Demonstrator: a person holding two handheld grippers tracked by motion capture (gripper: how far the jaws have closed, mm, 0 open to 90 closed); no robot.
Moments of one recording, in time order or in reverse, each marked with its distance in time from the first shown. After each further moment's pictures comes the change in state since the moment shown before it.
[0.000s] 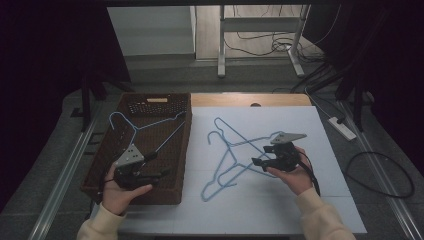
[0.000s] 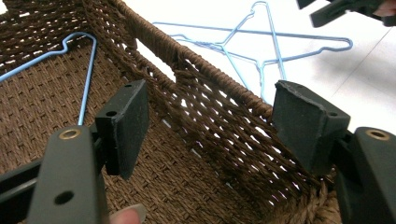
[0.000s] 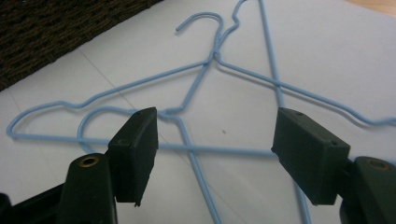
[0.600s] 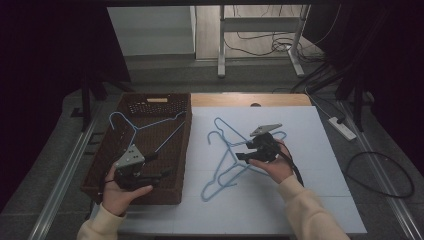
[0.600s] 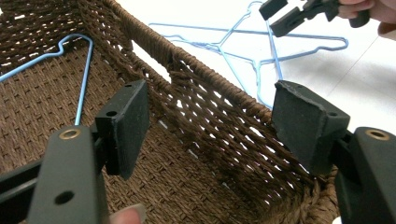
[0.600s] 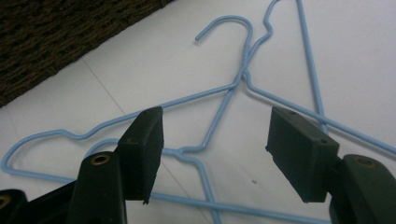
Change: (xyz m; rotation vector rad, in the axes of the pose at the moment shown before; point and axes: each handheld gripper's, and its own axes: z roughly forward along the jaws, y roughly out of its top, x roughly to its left) left arm -0.003 0.001 -0.001 -0.001 -0.008 0.009; right arm 0.010 0.031 0.046 0.080 0.053 -0.012
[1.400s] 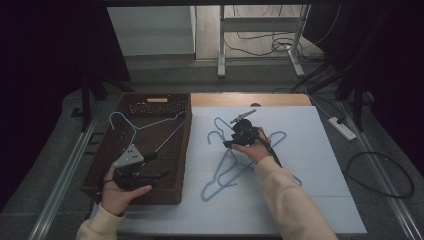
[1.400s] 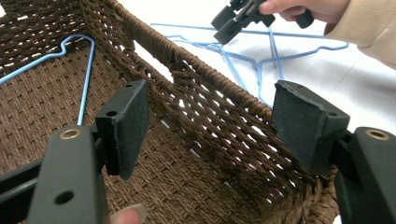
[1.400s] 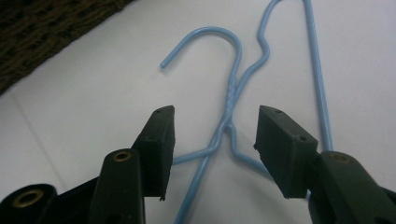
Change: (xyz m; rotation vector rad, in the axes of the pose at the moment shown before) left arm 0.002 0.000 -0.002 -0.002 0.003 0.005; right arm -0.019 0.044 0.072 0.122 -0.030 0.017
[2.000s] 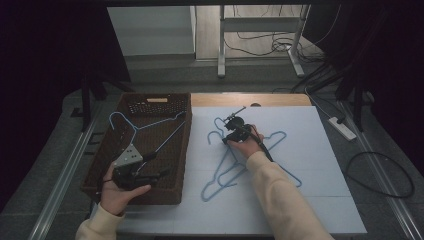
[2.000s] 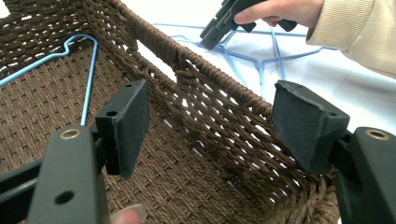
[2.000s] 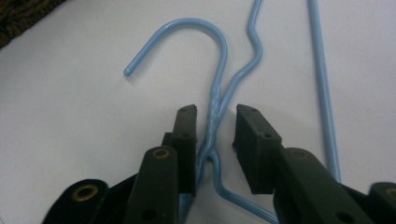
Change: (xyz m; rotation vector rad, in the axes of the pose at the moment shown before) left arm 0.002 -0.001 -0.001 0.001 0.005 -0.002; right arm -0.006 0.014 0.031 0.100 -0.048 0.018
